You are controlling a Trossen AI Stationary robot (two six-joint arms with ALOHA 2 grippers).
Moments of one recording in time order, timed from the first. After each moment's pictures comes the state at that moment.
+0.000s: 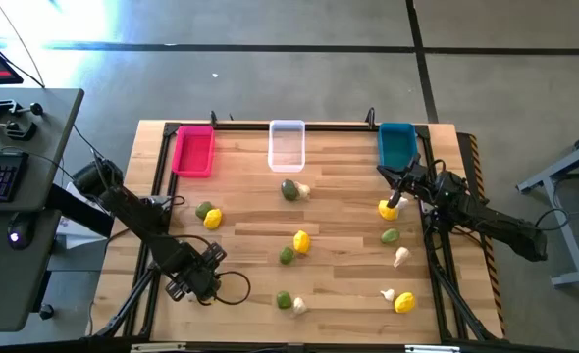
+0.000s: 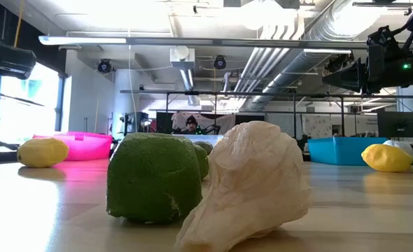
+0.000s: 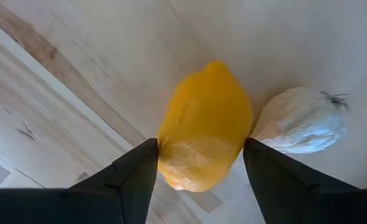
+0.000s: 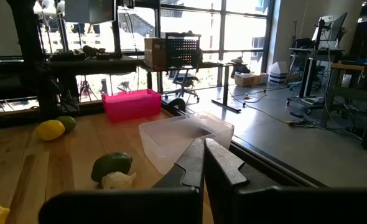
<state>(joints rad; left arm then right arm) -0.75 1.54 0.91 -0.87 -0.01 0.03 -0.41 0.01 0.01 0.03 0.11 -0.03</state>
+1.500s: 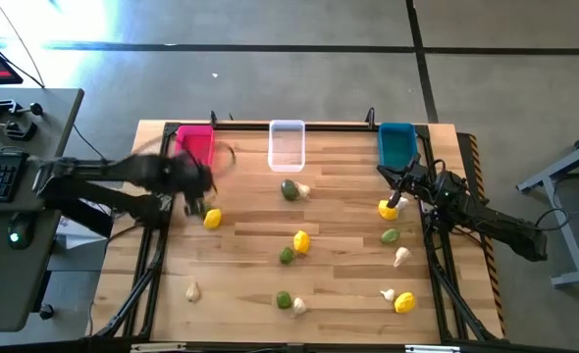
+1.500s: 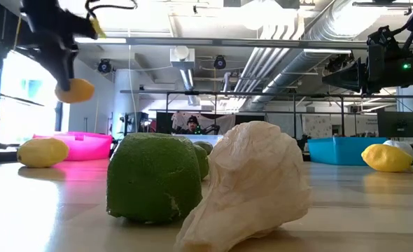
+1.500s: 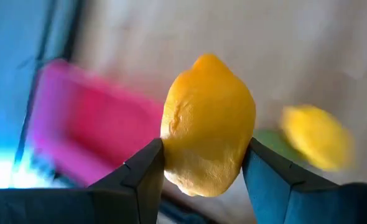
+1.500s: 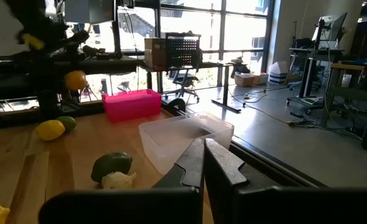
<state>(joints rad) 0.12 0.98 0.91 -1.25 -0.44 -0.15 -0.41 0.01 0.01 0.03 0.11 -0.03</state>
